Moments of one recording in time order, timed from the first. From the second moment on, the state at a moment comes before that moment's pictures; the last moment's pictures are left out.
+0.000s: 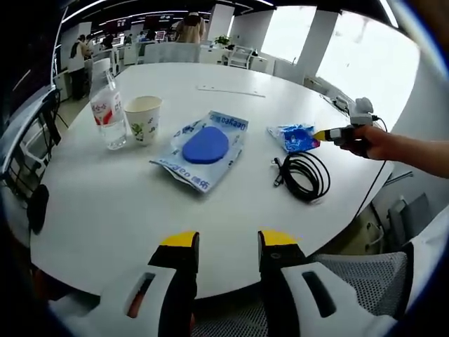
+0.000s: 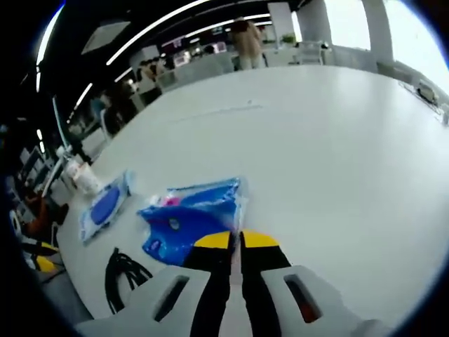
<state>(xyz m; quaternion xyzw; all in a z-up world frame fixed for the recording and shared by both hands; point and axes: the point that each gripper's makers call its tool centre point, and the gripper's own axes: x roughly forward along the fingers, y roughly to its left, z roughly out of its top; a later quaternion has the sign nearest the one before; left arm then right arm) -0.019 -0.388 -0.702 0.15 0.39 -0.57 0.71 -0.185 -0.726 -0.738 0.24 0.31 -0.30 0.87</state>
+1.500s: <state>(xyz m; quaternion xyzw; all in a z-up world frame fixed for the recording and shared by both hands) -0.017 -0.404 -0.712 0.15 0.39 -0.57 0.70 -0.156 -0.715 -0.715 0.19 0.32 -0.24 0.89</state>
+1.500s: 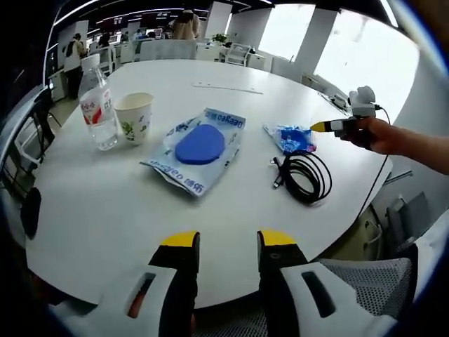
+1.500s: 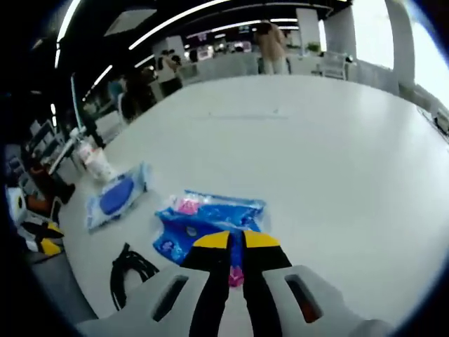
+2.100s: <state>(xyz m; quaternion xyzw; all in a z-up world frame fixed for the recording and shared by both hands) 0.027 -0.436 -0.710 0.16 0.38 -0.57 0.71 -0.097 -0.672 -0.711 0.16 0.34 -0.16 0.91</state>
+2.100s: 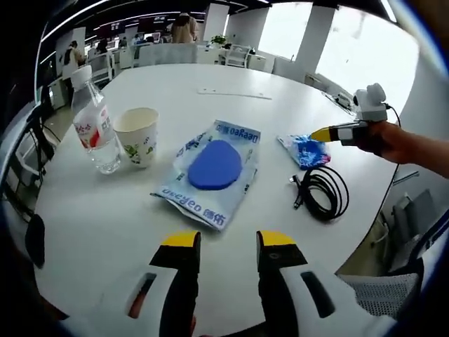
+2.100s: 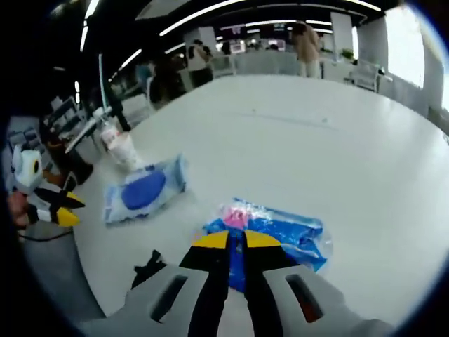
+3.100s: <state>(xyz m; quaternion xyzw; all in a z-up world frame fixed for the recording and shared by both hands) 0.048 -0.446 -0.743 0.03 0.49 -0.43 0.76 -0.003 -0.652 -0.728 0.17 0.35 -0.07 0.92</state>
